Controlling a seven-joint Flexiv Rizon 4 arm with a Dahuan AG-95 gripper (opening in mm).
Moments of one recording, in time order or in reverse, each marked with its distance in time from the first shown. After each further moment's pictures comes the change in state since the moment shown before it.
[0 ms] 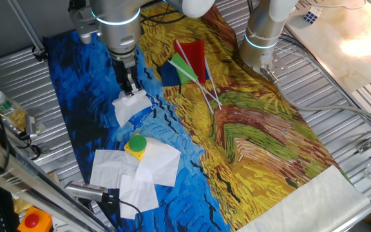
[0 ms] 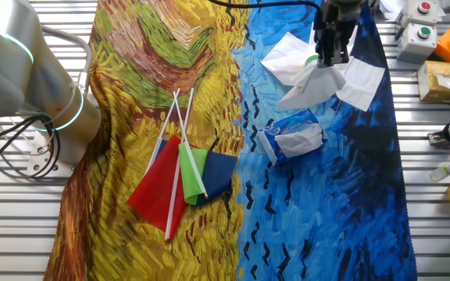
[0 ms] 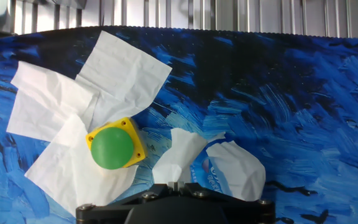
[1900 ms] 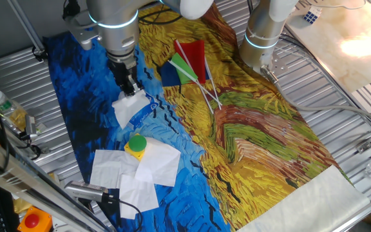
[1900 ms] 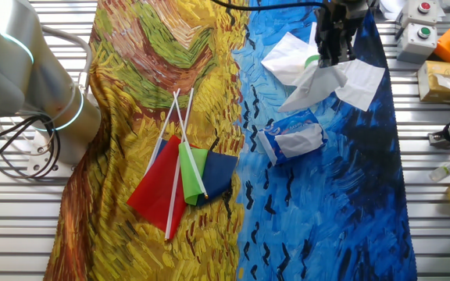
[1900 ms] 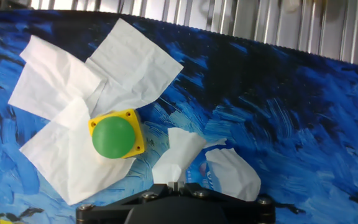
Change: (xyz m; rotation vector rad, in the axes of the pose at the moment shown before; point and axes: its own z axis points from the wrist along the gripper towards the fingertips) arm 0.000 0.000 0.000 0.030 0.008 -0.162
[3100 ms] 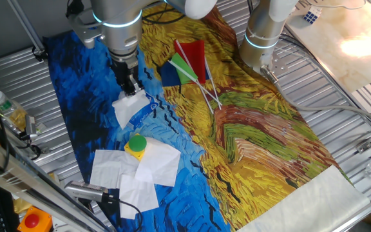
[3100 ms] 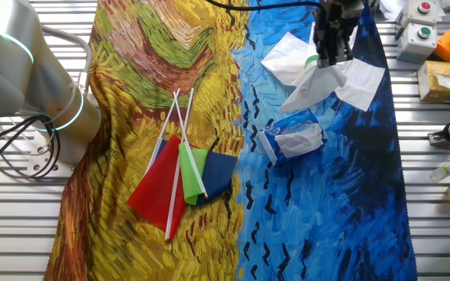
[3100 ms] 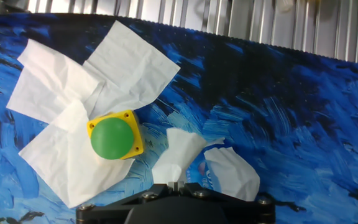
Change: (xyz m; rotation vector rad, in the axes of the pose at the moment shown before) arm -0.002 0.000 0.001 -0.010 -0.006 0.016
